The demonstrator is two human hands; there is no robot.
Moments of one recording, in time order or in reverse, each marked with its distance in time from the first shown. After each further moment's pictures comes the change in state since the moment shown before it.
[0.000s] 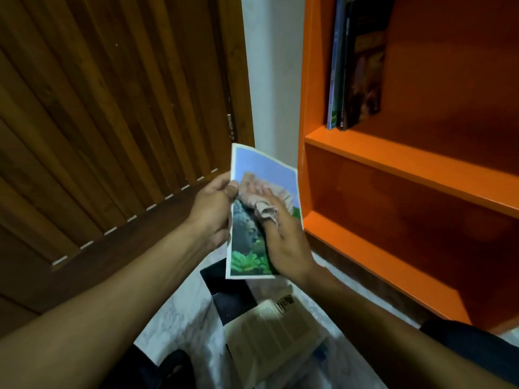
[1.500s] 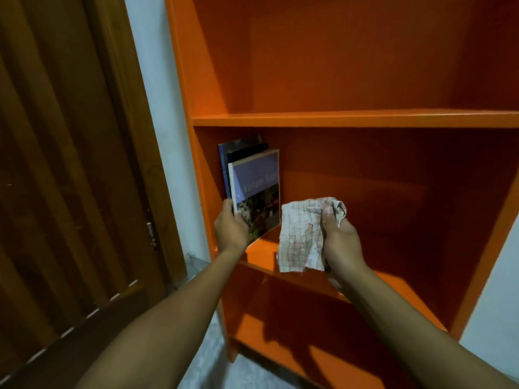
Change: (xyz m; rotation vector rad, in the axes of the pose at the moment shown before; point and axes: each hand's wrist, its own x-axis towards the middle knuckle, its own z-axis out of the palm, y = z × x) left_hand 0.130 0.027 0.239 0.621 0.060 0.699; right_hand 0.061 -0.100 -0.263 0.446 0.611 0.190
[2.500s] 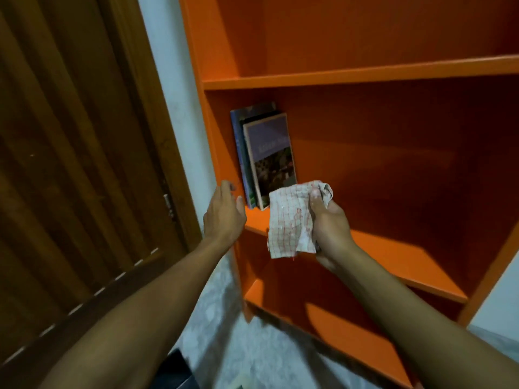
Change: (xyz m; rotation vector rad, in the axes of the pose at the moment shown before) left_hand -0.023 -0.030 -0.057 0.384 -0.010 0.219; right_hand -0.019 0.032 0.029 0.027 -0.077 0.140
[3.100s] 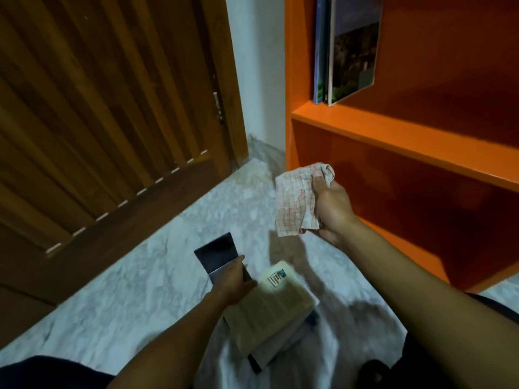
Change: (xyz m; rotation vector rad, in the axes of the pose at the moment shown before) left_hand -0.337 -0.198 -0.005 0.111 -0.907 -0.588; right_hand -0.068 0.154 0.039 -0.084 -0.100 0.339
